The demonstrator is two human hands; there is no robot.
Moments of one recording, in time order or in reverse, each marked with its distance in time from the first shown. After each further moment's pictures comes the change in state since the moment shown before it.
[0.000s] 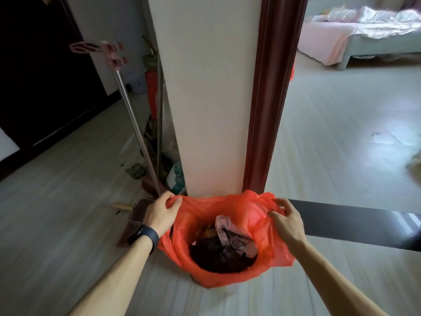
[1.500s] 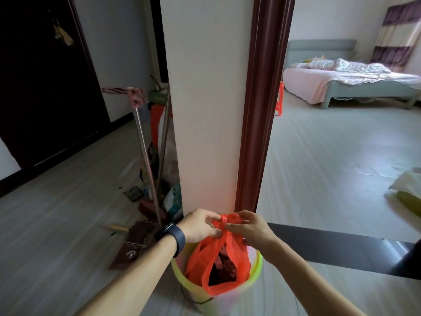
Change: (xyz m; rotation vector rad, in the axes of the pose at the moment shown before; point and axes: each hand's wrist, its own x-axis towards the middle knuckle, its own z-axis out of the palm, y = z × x) left_hand -0.048 0.102 -0.004 0.003 -0.559 0.209; right_hand -0.066 -0.093 0.005 0.070 -0.410 -0.032
